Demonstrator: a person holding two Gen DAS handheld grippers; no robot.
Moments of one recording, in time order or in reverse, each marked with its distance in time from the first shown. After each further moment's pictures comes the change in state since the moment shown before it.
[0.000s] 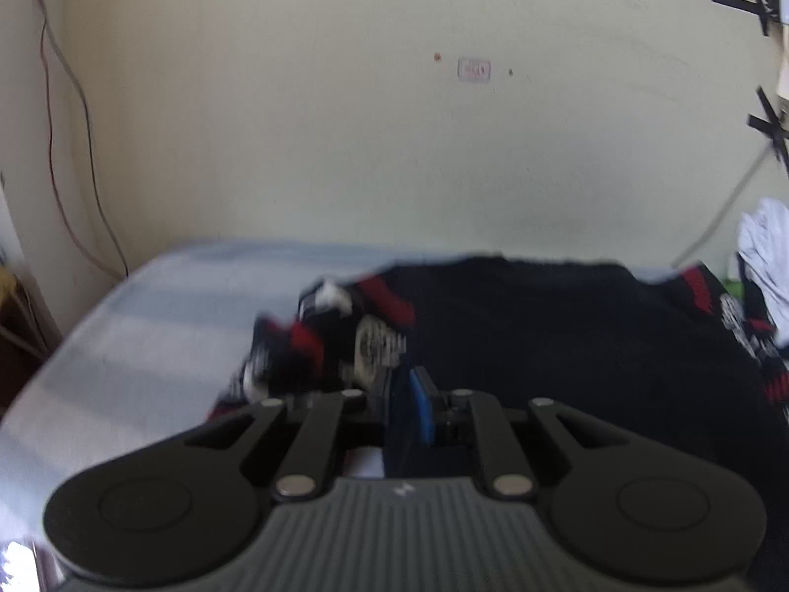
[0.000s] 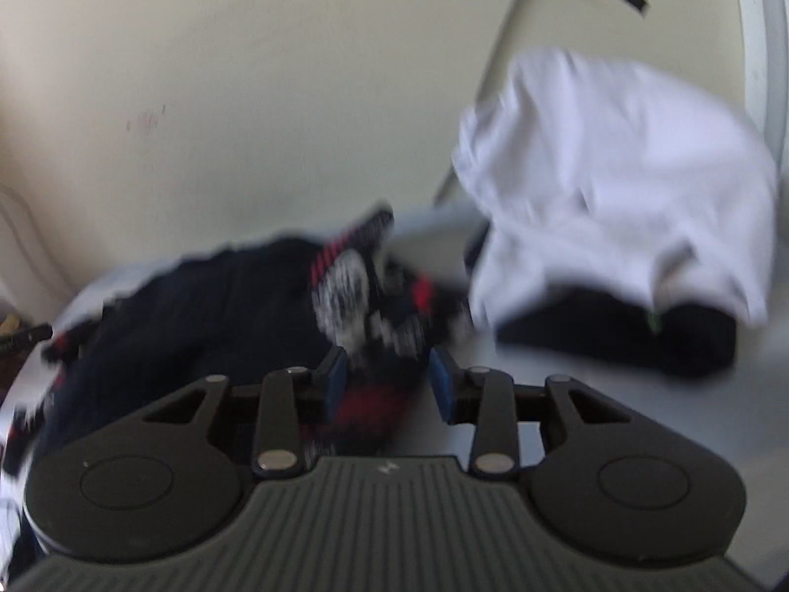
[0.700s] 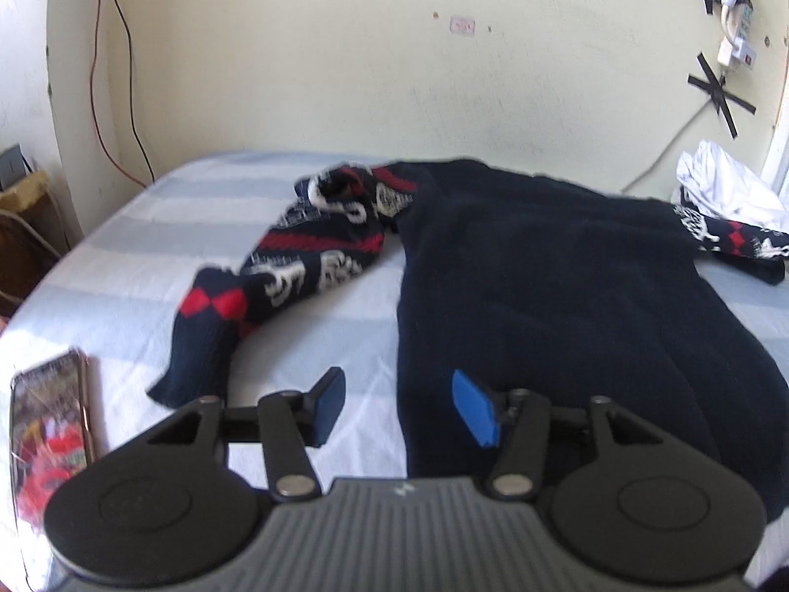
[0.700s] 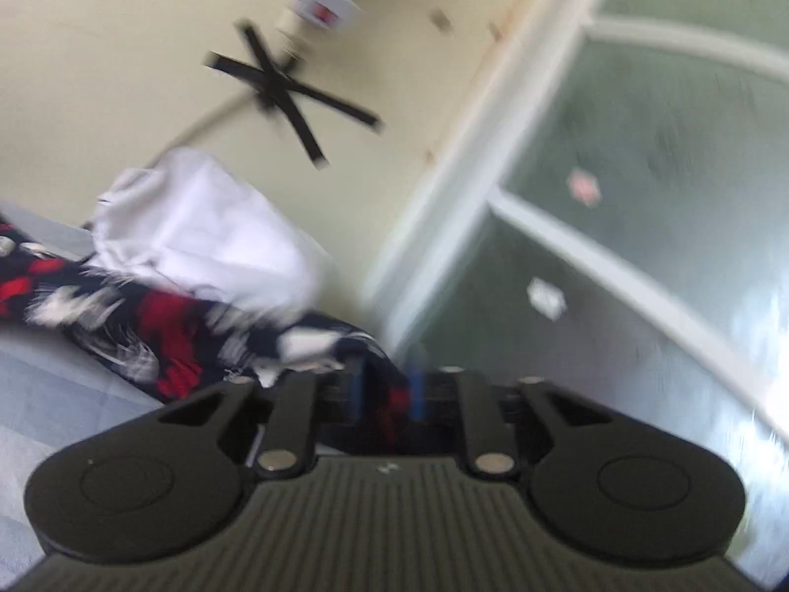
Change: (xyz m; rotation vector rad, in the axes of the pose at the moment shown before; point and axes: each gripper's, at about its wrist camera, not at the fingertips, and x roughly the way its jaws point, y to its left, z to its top) left arm -0.098 0.034 -0.089 0.026 0.074 -0.097; right arm -0.041 -0.087 0.040 -0.379 -0.310 -0.843
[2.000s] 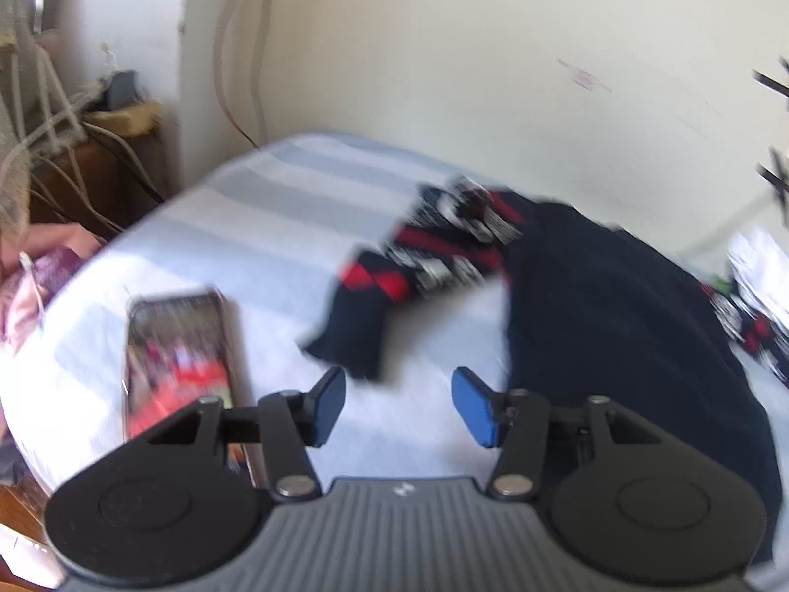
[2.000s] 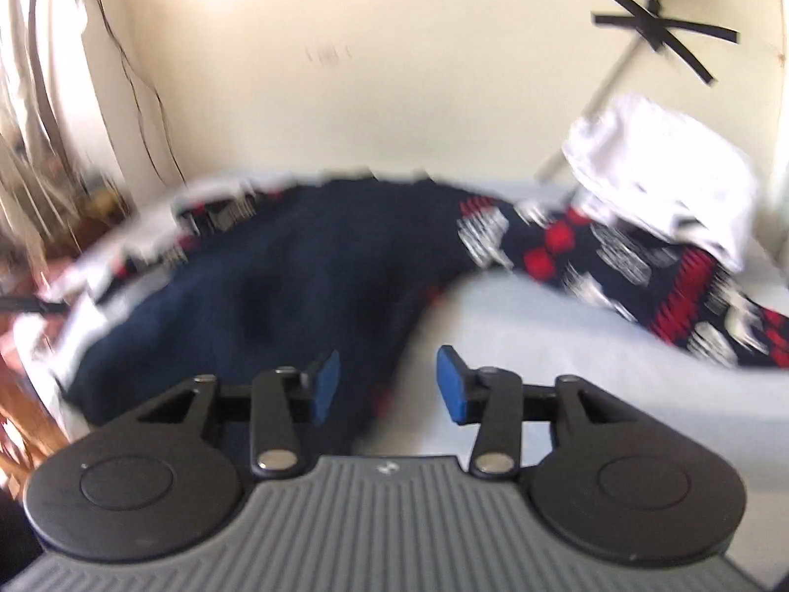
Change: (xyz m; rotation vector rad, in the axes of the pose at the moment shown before) left arm -0.062 0.072 0.003 -0.241 -0.020 0.127; right arm -0.108 0.077 -0.018 0.120 0.107 1.063
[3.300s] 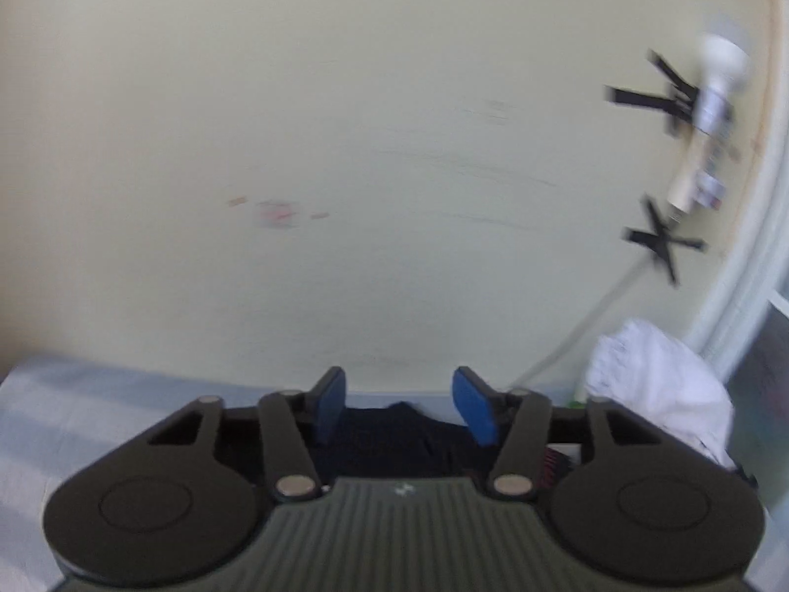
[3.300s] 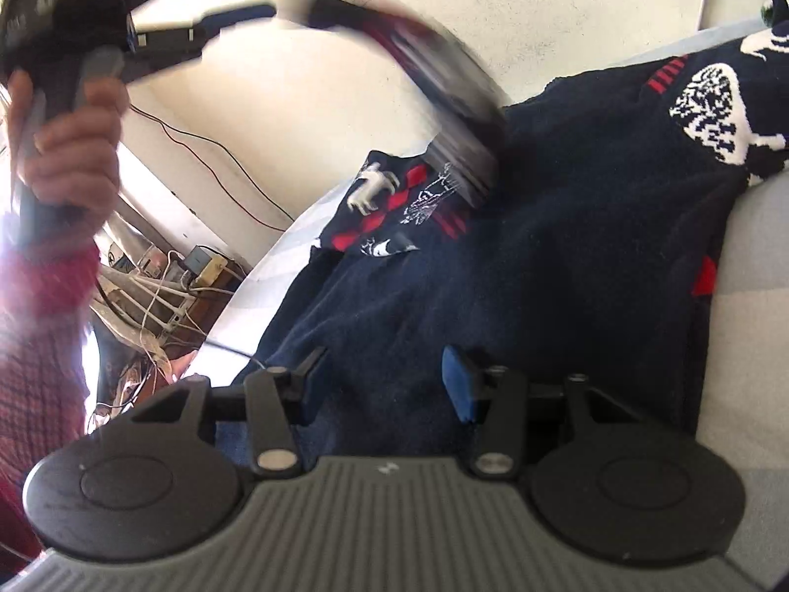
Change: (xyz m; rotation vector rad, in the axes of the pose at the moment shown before) left arm 0.093 -0.240 0.179 0.210 -0.113 -0.349; right arm 0.139 0.020 -0.005 0.360 0.082 0.430
